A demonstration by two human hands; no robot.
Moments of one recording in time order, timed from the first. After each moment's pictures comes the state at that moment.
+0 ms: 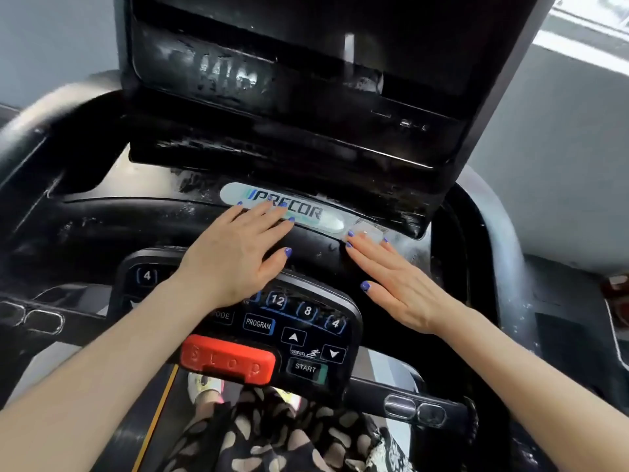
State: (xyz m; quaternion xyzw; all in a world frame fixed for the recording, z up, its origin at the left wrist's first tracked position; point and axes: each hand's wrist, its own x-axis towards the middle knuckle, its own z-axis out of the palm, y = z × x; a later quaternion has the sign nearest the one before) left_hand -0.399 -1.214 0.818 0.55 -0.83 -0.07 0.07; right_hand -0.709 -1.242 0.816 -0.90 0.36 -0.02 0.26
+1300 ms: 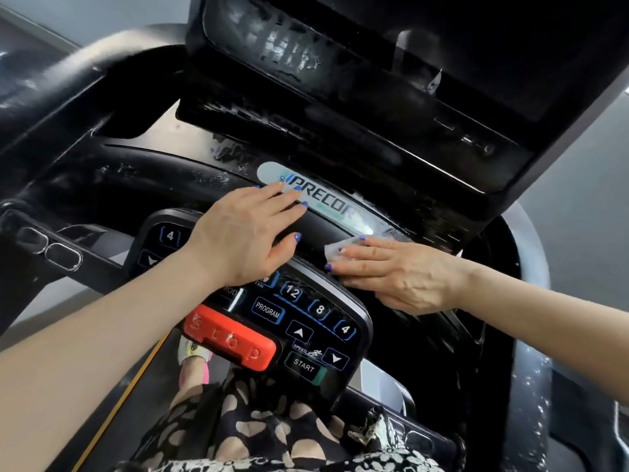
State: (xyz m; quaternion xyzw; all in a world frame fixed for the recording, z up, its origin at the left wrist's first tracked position) left_hand -0.389 -1.203 0.810 0.60 -0.79 0.00 0.13; right_hand -0.675 -1.319 0.829 -0.99 -0.05 0.12 0.02
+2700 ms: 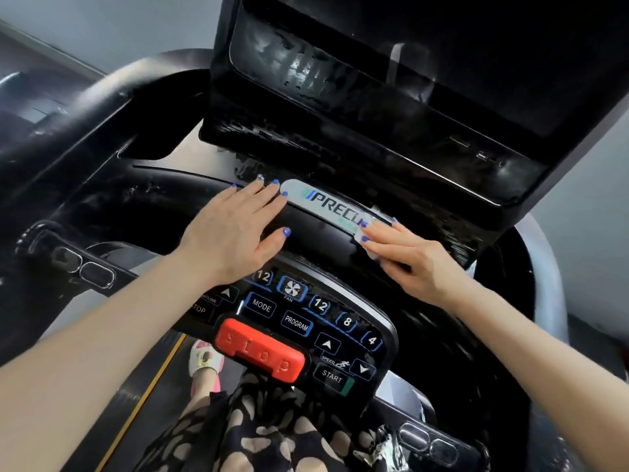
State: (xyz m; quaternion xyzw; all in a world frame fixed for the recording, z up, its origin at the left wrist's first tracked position) left_hand -0.339 -1.200 0.816 0.66 -0.75 -0.06 0.07; right_hand -0.656 -1.304 0.820 -0.93 0.24 -0.11 0.24
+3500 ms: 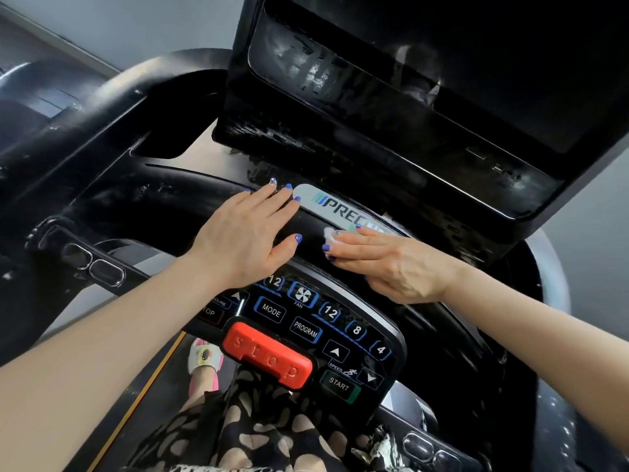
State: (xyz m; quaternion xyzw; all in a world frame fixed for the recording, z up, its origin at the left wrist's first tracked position) left_hand -0.340 -1.199 0.819 0.66 -0.75 -0.06 0.08; right_hand -0.607 -1.320 0.841 -0.98 0.03 0.09 0.16
